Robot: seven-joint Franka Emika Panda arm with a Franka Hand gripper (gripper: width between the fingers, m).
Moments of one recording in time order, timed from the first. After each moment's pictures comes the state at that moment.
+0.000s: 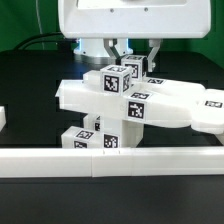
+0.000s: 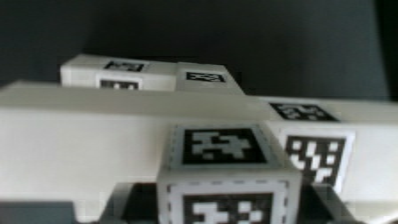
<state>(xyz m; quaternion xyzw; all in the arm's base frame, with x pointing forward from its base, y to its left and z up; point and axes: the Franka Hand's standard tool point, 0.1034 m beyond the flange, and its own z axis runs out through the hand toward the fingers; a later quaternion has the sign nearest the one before) 0.583 -0.003 0.111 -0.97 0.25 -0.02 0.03</state>
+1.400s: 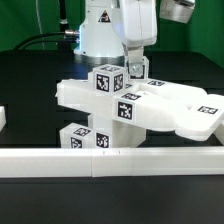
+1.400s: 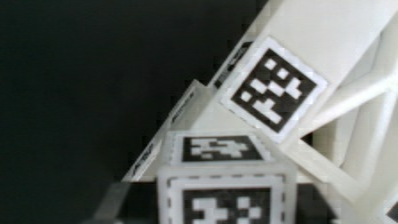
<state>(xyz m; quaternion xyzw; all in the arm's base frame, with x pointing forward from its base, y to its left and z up) 0.582 -0.002 0.109 -0.71 0.70 0.01 0.07</state>
